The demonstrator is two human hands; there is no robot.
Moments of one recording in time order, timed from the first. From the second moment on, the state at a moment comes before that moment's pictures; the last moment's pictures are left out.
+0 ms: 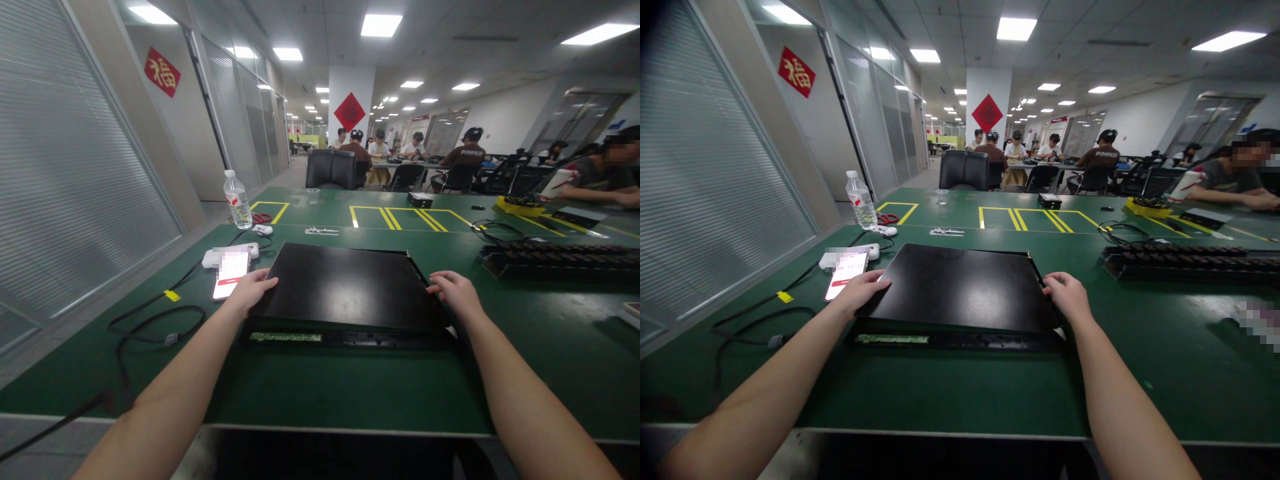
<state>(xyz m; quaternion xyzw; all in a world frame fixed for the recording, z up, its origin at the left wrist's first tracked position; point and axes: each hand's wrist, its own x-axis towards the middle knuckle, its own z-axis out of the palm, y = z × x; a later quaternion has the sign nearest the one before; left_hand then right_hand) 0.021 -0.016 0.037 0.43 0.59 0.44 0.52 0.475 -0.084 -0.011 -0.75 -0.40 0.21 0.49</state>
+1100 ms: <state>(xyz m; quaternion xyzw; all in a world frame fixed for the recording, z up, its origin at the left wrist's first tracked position) 0.014 -0.004 0.016 0.57 0.62 0.39 0.38 0.464 -0.087 0.000 -0.81 -0.48 0.08 0.31</state>
